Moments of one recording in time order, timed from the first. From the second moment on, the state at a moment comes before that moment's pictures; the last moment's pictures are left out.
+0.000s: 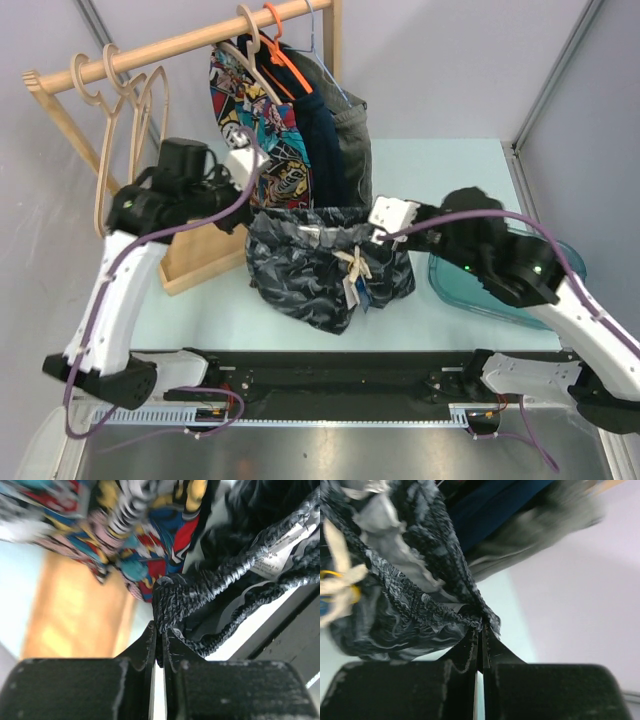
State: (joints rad) left arm -0.36 1.23 1.78 -1.21 0.28 0.38; right arm 0.90 1.02 1.49 -0.75 0.16 -0.79
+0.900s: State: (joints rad) left arm -0.35 1.46 1.12 -0.86 0.35 0.50; right arm 0.93 1.28 1.03 -0.71 -0.25 -0.57
